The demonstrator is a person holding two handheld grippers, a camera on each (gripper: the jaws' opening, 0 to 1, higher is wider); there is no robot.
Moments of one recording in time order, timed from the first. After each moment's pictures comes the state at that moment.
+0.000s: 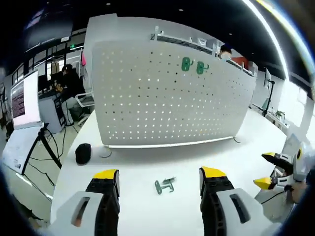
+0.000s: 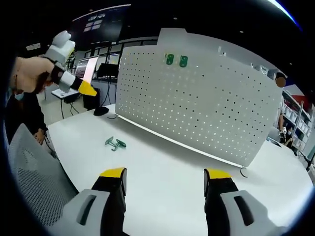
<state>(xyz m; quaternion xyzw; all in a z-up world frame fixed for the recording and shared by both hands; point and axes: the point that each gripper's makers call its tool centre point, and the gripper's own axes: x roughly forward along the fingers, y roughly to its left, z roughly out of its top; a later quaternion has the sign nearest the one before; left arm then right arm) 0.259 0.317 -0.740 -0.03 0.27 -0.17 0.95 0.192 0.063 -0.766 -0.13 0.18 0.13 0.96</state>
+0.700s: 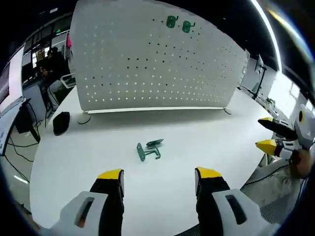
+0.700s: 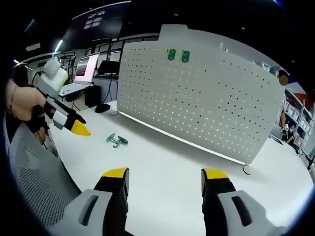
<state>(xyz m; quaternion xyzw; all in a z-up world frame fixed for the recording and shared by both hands) 0.238 0.294 -0.828 -0.01 0.35 -0.21 0.91 0.192 0.064 -0.773 -0.13 0.20 0.14 0.96</state>
